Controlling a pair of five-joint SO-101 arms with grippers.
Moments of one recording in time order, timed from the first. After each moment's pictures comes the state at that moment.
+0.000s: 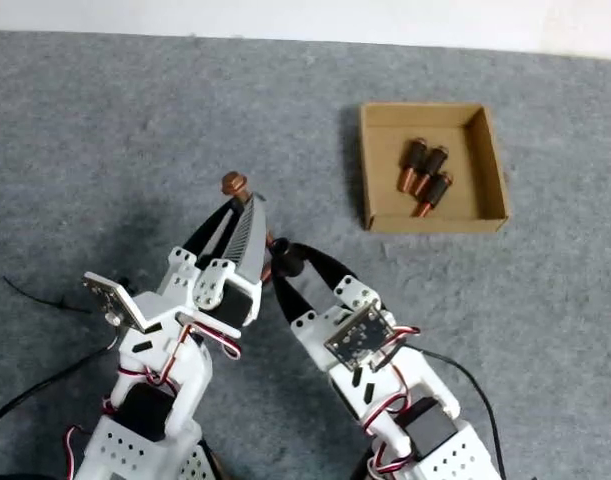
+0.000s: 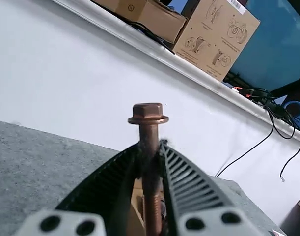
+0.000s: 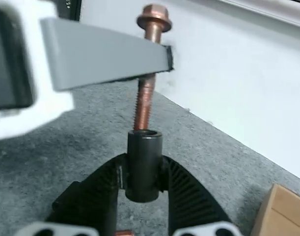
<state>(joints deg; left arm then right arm) 18.9 -103.6 95.3 3.2 34.9 -39.9 -104.2 93.0 20.0 17.9</state>
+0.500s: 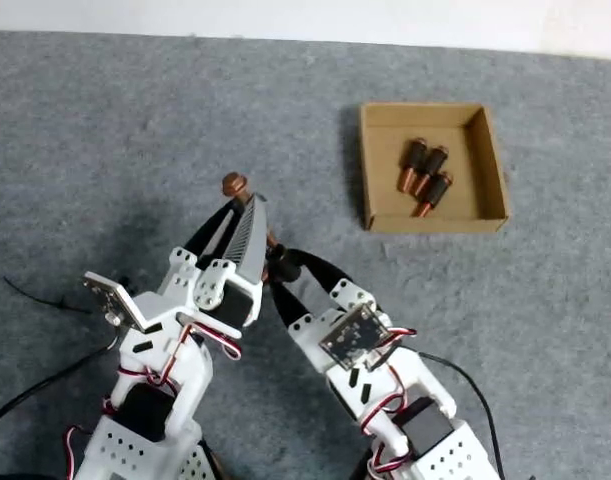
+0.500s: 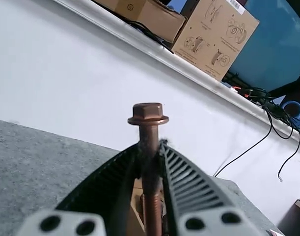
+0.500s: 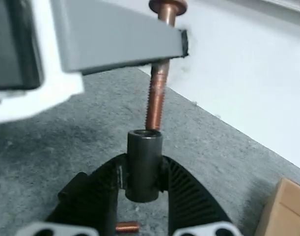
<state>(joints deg) 19.1 -103.6 95.3 3.2 35.3 -39.3 -104.2 94.9 19.9 17.9</state>
